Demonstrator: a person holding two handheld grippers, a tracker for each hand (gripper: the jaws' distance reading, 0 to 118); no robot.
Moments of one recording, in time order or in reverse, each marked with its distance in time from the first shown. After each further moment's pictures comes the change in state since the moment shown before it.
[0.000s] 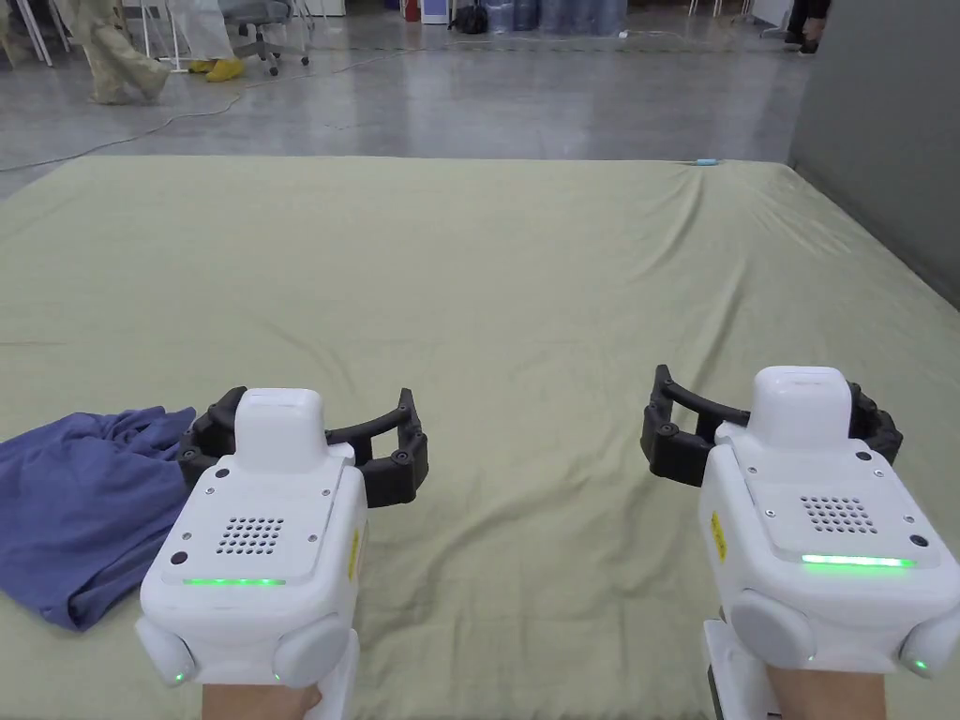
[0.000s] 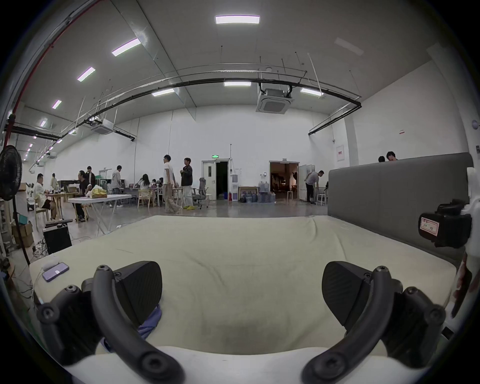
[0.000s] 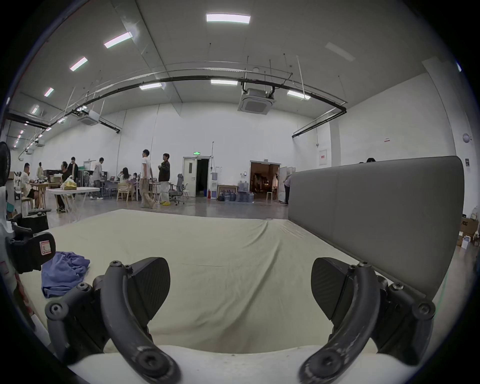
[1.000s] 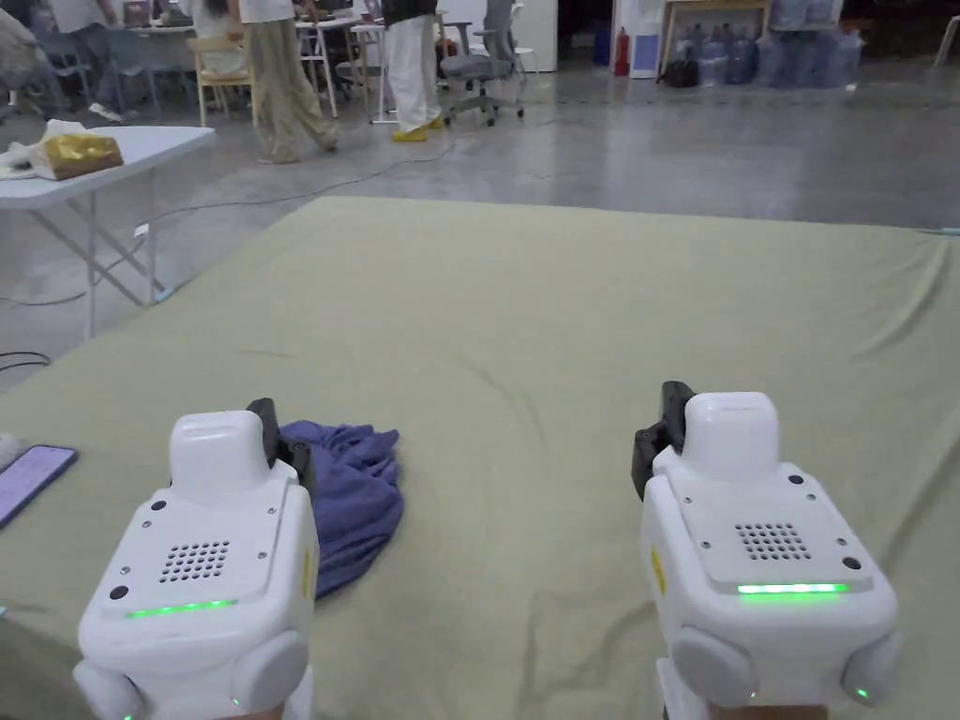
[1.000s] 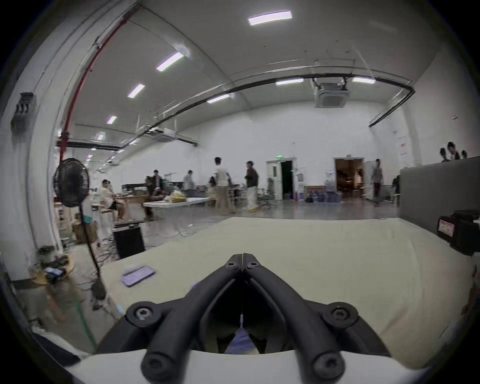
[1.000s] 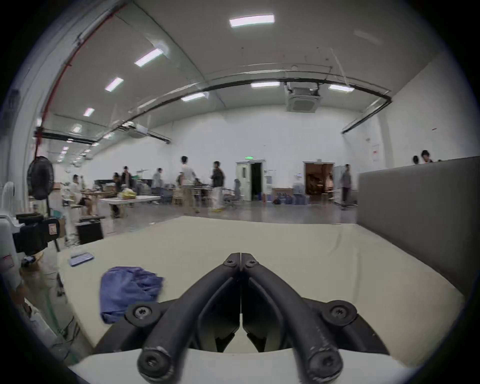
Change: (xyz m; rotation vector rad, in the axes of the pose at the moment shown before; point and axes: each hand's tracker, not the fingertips) left arm -0.142 0.037 0.070 -0.005 0.473 -0.013; right arm -0.171 0.023 -0.012 0.014 0.412 -0.031
